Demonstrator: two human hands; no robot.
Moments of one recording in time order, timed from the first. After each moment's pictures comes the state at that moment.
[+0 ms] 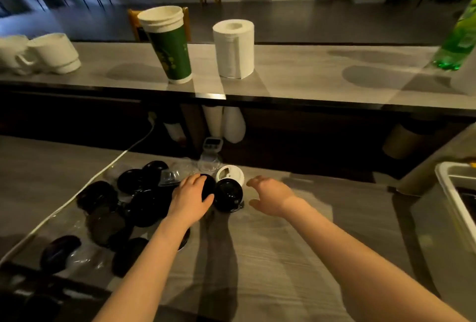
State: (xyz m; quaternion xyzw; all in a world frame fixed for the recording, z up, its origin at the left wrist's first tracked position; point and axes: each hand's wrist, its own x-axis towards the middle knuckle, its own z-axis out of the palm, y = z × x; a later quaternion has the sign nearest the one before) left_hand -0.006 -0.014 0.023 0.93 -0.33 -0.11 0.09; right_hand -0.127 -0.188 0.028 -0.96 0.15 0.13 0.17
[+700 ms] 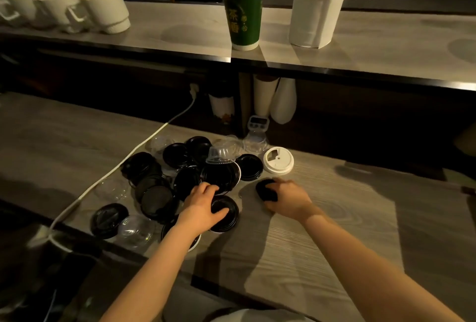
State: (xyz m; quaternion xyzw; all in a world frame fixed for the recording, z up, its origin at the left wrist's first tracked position) left_hand 0.035 0.098 -0.036 0.92 -0.32 -0.18 0.12; right_hand -0.070 -0.115 -0.049 -0.95 0.19 0.14 0.21
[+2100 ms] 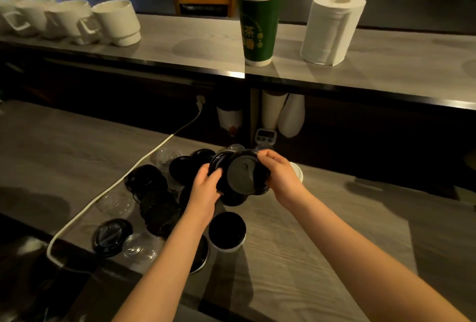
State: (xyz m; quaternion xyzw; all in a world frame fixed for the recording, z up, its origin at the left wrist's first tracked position) left_hand 0.063 0.061 0.020 0.65 0.01 -0.27 0.71; right_hand -0.006 -0.081 0.038 -0.55 0.24 -0.10 0.79
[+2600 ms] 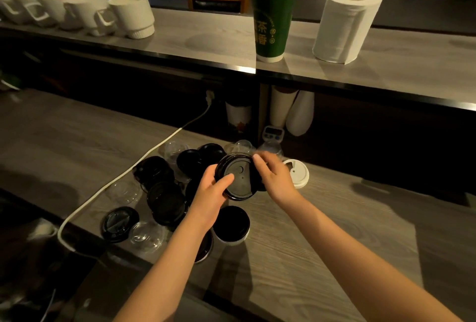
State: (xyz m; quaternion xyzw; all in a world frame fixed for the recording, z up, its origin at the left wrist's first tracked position) left_hand 0.044 0.082 0.022 0.64 -0.06 -0.29 0.70; right_hand -0.005 -0.067 0.013 -0.78 0.19 -0.15 0.58
